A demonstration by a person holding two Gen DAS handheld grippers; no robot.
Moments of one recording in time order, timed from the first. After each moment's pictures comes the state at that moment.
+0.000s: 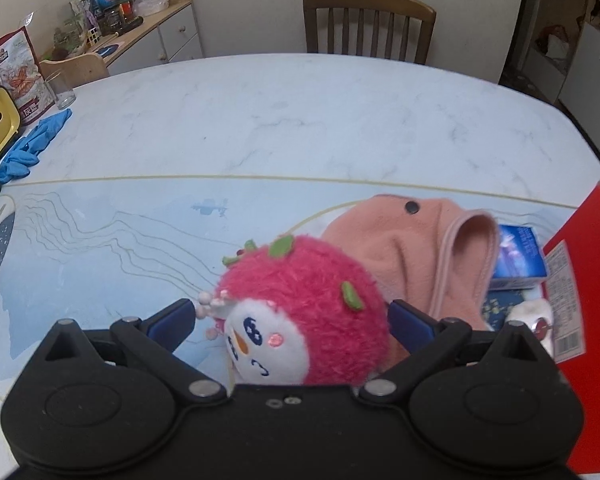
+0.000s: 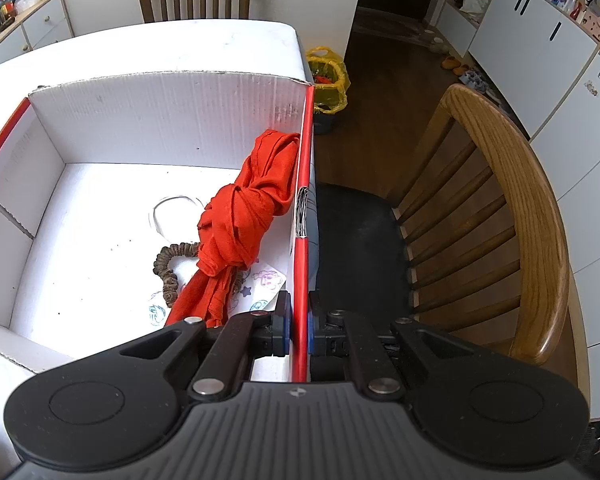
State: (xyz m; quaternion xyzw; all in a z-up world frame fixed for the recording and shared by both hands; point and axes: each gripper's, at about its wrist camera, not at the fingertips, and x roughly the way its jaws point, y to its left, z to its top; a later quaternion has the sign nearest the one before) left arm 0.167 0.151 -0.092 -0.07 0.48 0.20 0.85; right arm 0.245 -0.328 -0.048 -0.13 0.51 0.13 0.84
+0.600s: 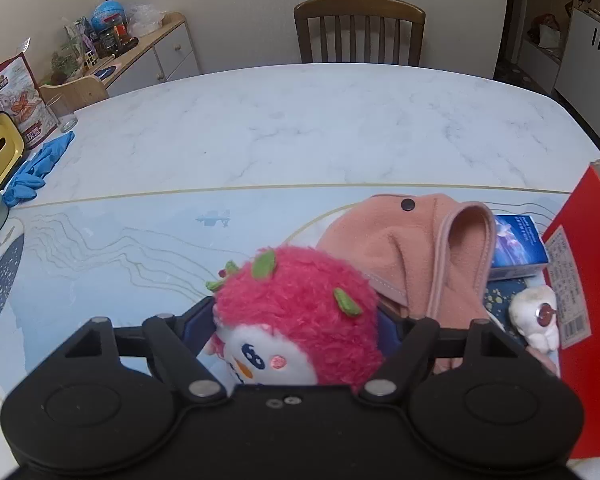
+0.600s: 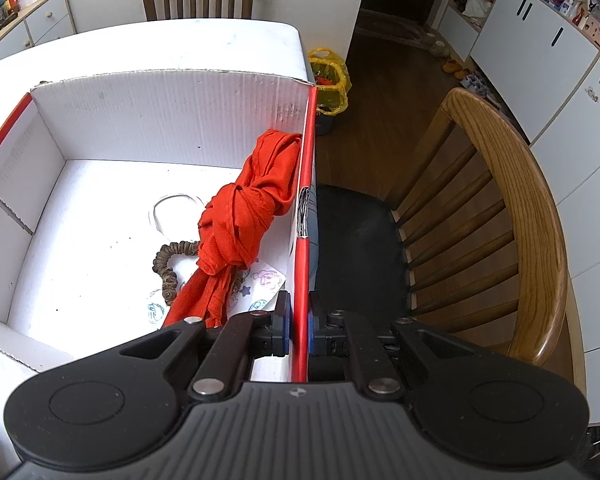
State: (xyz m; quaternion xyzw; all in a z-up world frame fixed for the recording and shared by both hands) left arm 0.159 0.142 -0.082 -0.03 0.47 0.20 0.86; right arm 0.244 -0.327 -0.050 -0.14 0.51 0.13 0.84
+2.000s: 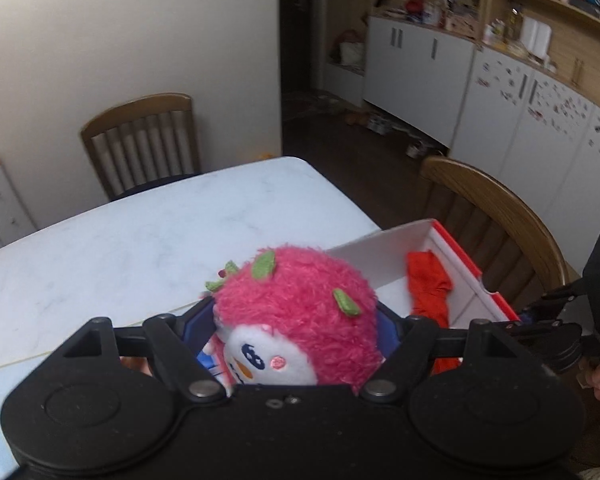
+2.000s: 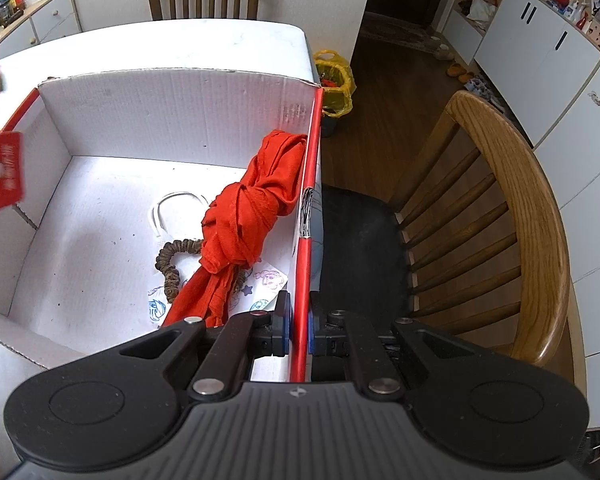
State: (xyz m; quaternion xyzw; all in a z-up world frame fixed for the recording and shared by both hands) left arm 0.200 -0.075 0.019 0.04 0.39 -0.07 0.91; right arm 0.241 -0.324 -0.050 -0.14 0.50 0.14 0.84
